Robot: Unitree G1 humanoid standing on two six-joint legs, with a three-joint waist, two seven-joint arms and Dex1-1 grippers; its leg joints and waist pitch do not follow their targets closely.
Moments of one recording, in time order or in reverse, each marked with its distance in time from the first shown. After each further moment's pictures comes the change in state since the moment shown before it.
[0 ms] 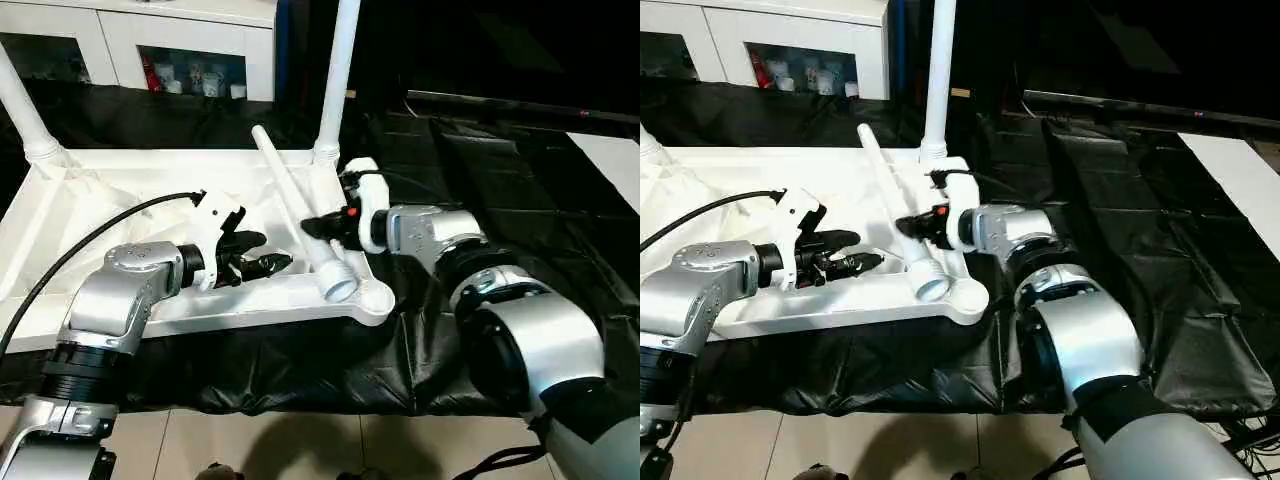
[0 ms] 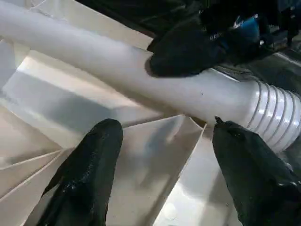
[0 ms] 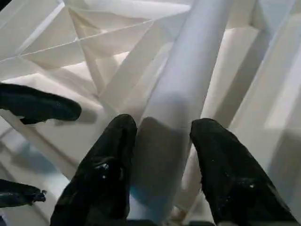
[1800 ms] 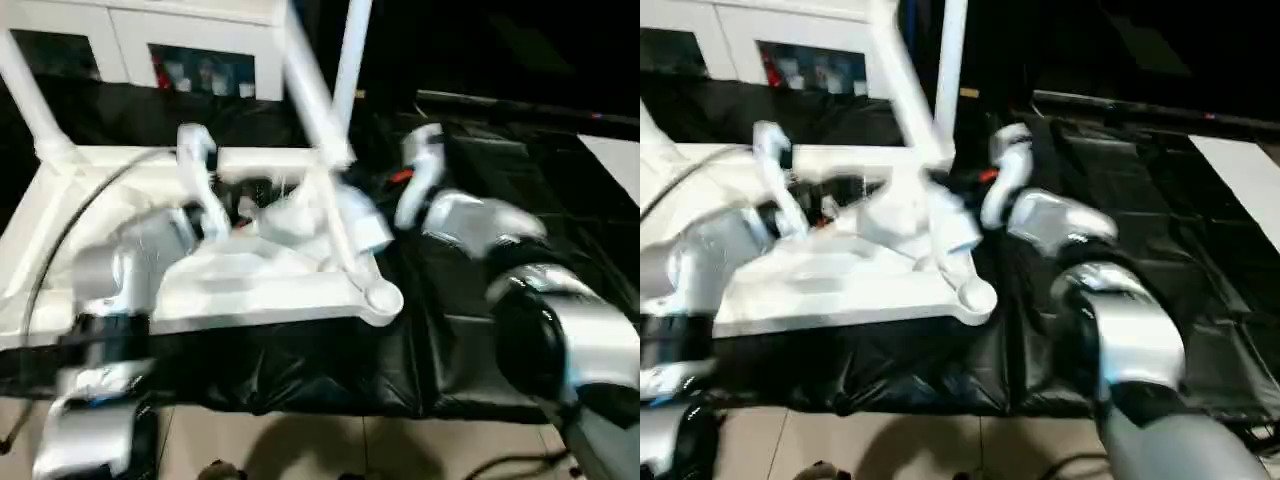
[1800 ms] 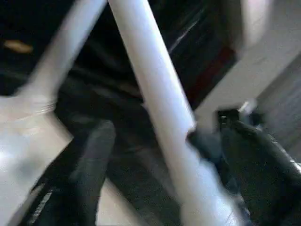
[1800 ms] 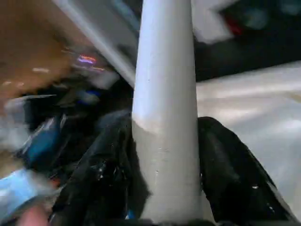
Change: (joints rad) left arm -0.200 -0.279 0.370 0.047 -0.419 0.167 0.205; right arm 0.194 -0.147 -0.273 -0.364 0.346 0.193 0.367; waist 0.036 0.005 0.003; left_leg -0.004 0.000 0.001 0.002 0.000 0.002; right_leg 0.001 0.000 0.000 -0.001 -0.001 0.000
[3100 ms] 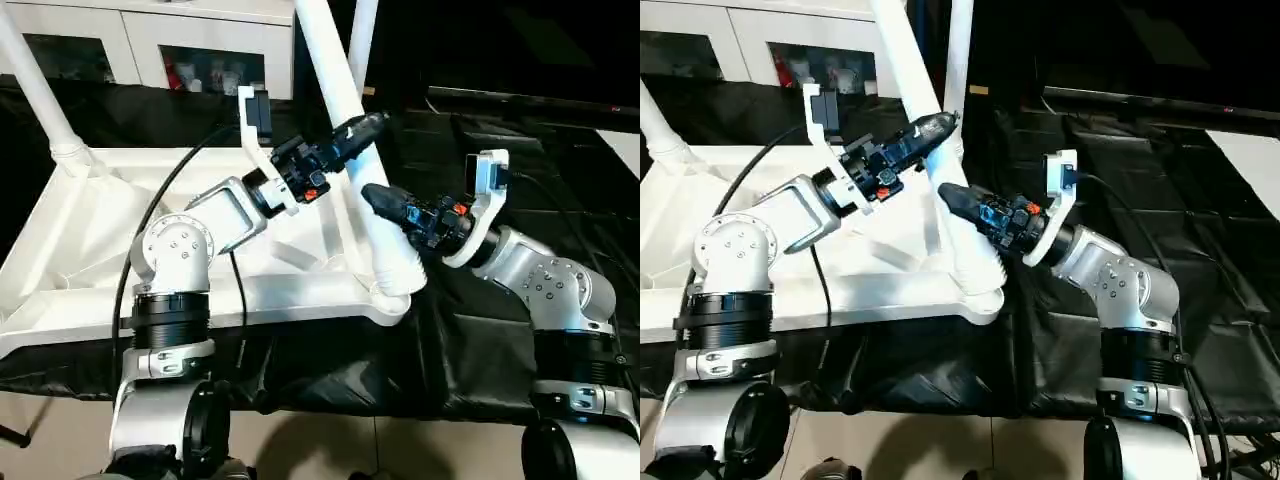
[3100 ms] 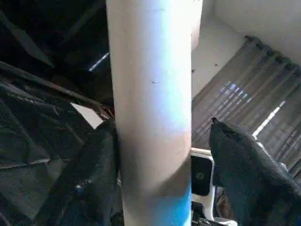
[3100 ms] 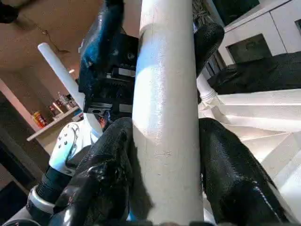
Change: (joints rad) left arm -0.068 -0.146 -0.046 -0.058 -0.178 0.100 0.078; right arm 0.358 -0.024 0.101 -0.711 0.215 0.240 -0.035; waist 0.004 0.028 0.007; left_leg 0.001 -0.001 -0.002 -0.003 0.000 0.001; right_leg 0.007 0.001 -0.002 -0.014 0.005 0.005
